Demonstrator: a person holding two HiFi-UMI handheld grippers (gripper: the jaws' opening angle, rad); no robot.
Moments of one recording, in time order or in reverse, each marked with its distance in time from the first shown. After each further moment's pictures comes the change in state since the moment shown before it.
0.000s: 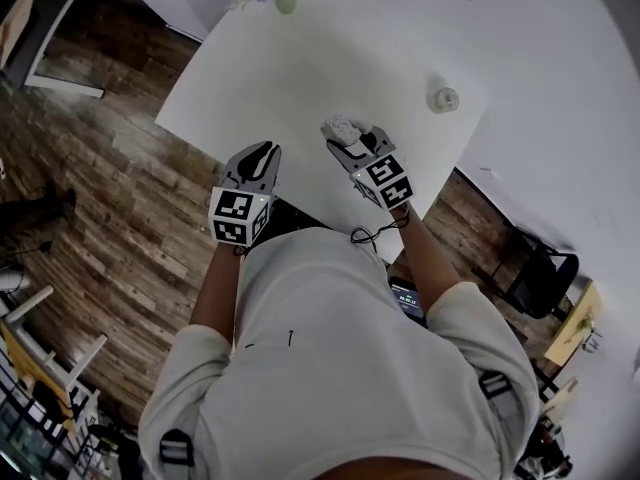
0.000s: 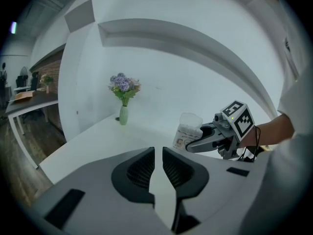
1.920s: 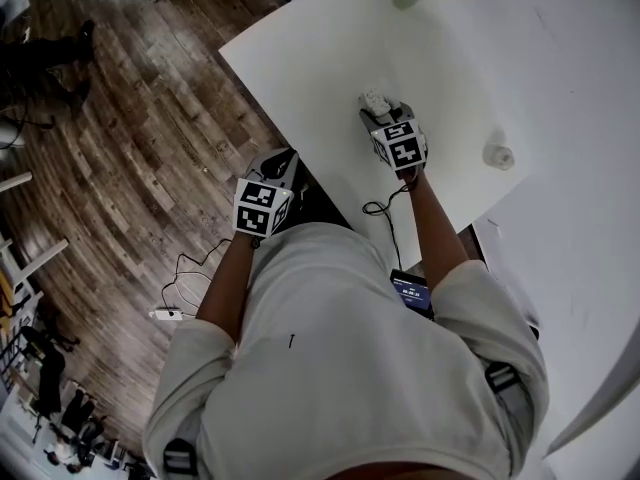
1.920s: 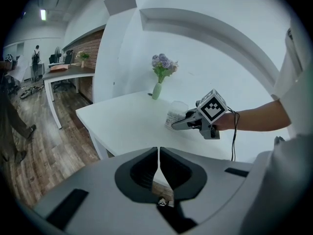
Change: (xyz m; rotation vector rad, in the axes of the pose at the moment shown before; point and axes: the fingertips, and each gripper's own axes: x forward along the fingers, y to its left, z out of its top) left arm -0.059 0.065 -0.120 -0.287 0.149 0.209; right arm 0.163 0.005 -0.013 -0.153 0.255 0.056
